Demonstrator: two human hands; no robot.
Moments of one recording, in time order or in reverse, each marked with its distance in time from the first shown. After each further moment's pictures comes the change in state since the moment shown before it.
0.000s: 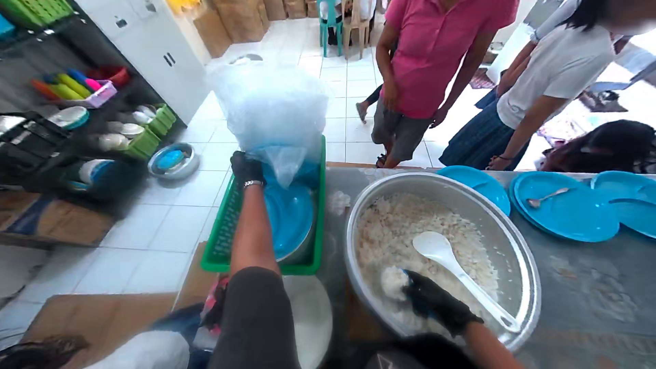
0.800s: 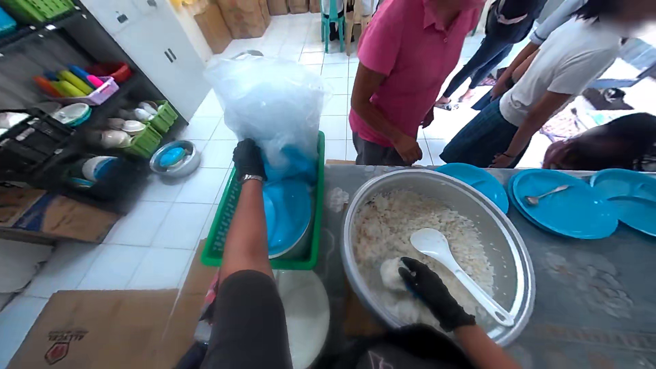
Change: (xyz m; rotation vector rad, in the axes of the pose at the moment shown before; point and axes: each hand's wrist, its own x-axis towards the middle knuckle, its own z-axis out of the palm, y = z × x) left_hand -0.006 0.017 -0.010 0.144 -0.038 0.267; right_hand 0.000 0.001 0.002 -0.443 0.357 -0.229
